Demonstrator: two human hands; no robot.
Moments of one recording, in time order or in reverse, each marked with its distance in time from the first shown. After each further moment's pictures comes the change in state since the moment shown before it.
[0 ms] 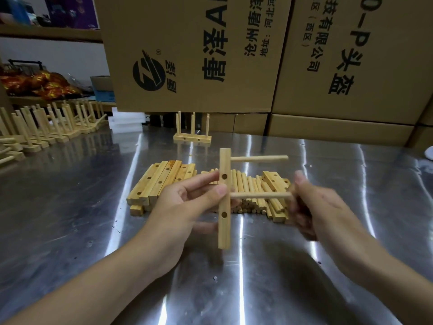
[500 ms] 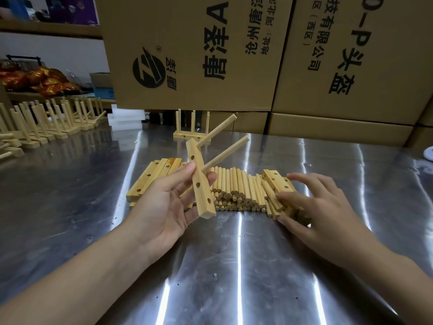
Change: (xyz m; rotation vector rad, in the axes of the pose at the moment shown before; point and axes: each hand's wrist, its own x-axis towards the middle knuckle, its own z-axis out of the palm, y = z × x) left_hand 0.008 0.015 -0.006 -0.398 0.141 -0.172; right_hand 0.017 0.047 -0.040 -1.203 0.050 -0.426
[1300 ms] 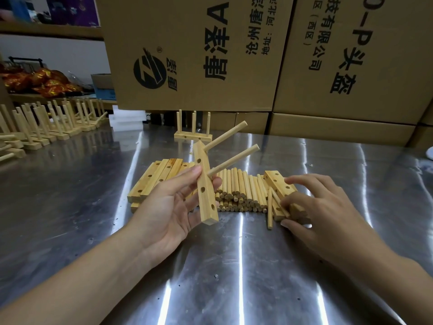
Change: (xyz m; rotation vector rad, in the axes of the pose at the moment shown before) left_hand 0.000 -0.003 0.001 0.013 -0.029 -0.018; right_hand 0.003 -0.014 -0.011 -0.007 -0.034 -0.004
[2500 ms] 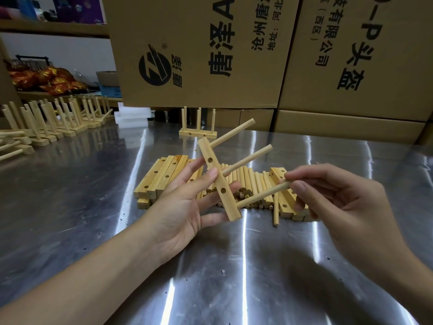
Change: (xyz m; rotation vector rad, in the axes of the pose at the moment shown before) left_hand 0.006 -0.011 -0.009 0.084 -0.151 0.030; right_hand -0.002 -0.050 -0.036 1.068 0.319 0.056
